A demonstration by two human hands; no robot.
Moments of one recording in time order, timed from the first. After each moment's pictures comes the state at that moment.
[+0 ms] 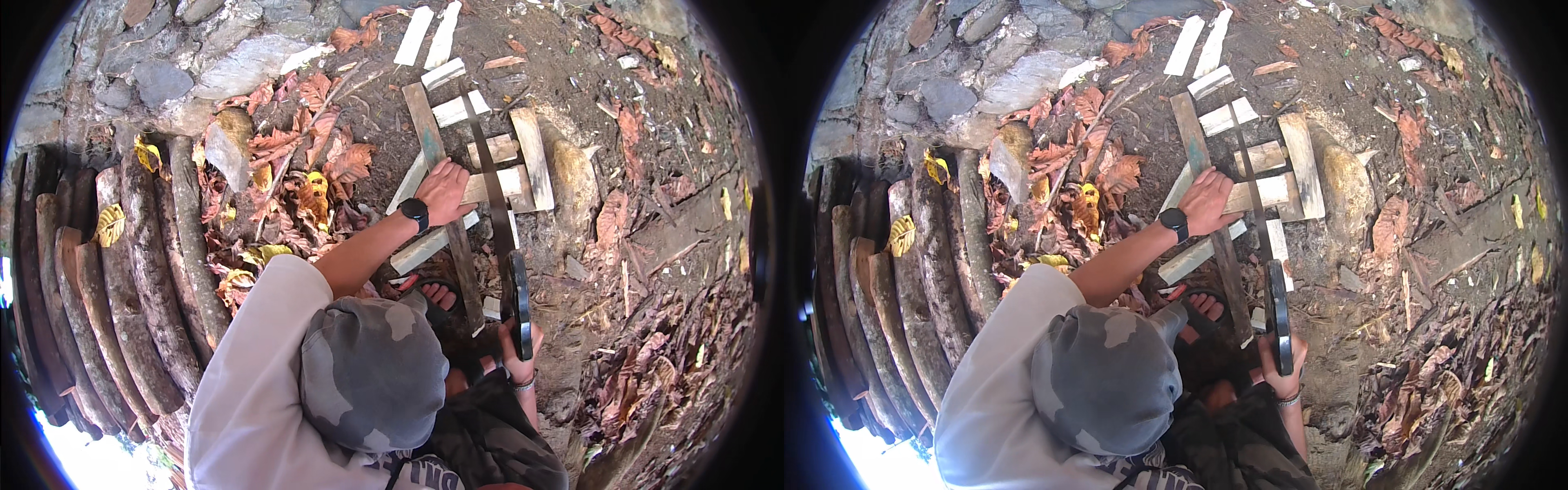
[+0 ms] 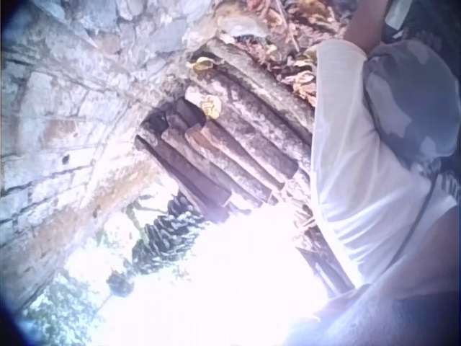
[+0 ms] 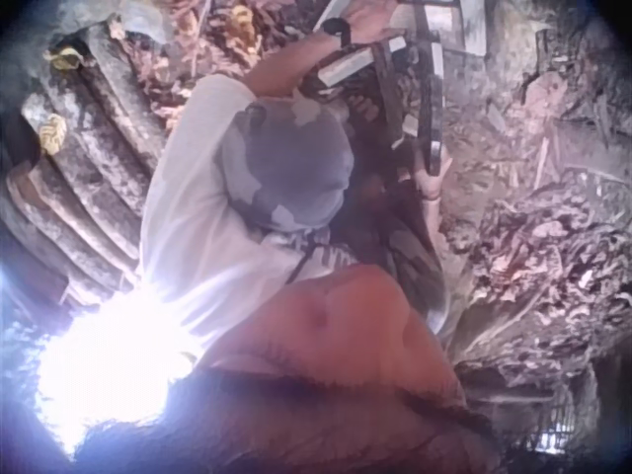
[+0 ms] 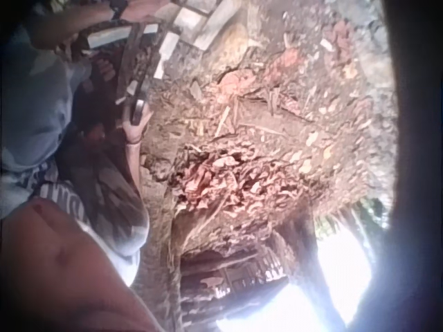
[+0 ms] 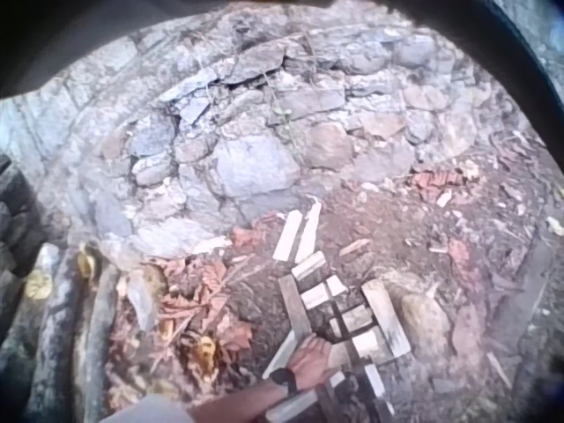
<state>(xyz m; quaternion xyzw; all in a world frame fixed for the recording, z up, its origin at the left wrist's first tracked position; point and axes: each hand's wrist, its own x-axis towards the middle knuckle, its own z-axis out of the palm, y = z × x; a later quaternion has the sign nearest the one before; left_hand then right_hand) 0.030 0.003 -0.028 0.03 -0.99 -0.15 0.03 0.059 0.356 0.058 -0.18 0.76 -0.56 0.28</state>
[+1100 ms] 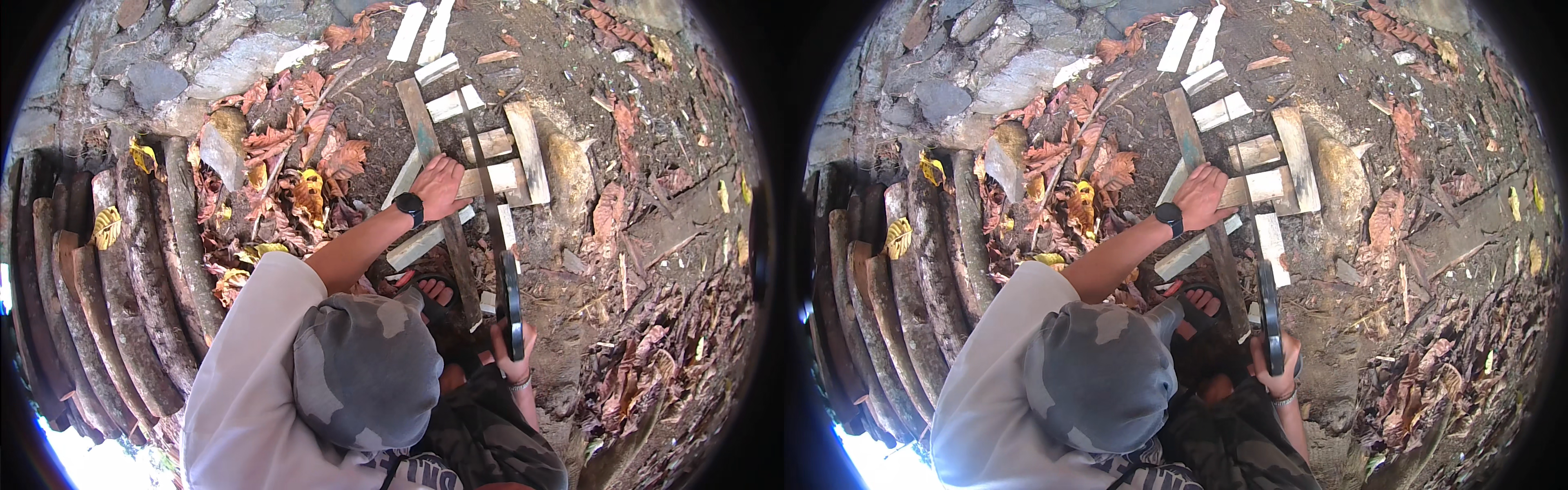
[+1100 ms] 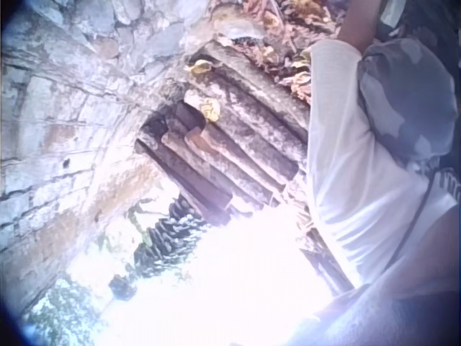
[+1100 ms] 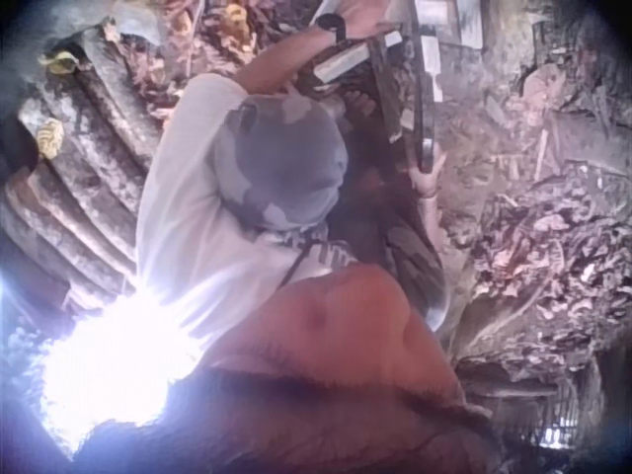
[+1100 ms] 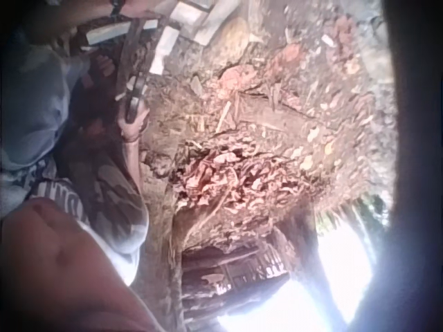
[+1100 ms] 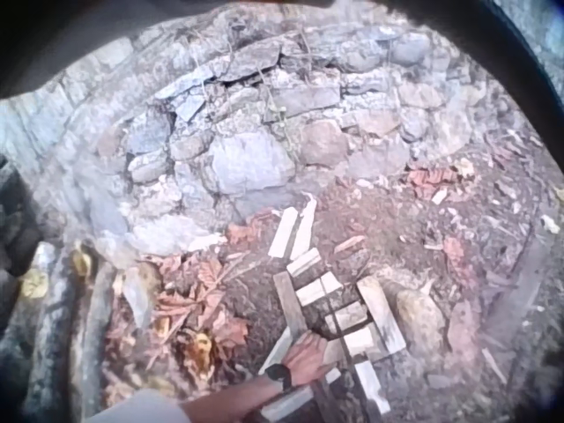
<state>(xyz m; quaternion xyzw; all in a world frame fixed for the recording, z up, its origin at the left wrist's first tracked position) 0.025 0.008 -0.025 0.02 -0.99 -0.14 0.00 0.069 0.363 0.064 -0.21 0.77 -0.54 0.26</state>
